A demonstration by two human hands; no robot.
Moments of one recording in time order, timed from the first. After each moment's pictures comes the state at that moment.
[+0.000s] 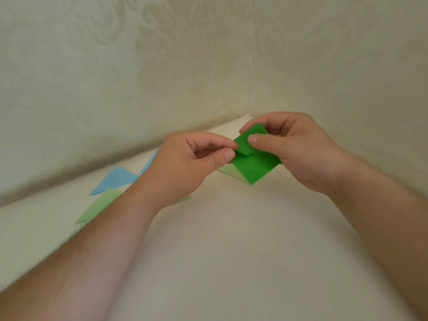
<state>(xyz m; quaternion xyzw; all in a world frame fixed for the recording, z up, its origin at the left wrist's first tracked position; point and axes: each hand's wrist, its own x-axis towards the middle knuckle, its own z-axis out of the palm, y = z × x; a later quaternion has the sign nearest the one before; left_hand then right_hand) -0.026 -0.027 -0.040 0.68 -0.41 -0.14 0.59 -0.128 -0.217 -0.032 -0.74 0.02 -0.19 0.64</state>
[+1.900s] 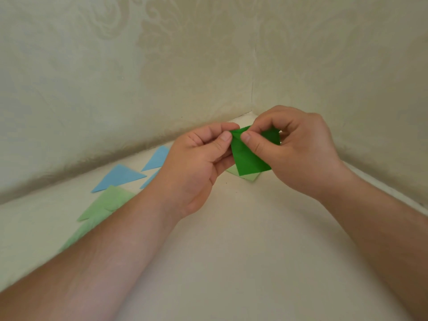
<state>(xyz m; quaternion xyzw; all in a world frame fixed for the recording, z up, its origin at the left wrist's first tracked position) -0.045 -0.045 -0.041 0.52 -0.23 -0.26 0.78 -0.126 -0.201 -0.041 -0.82 0.02 -0.37 0.44</state>
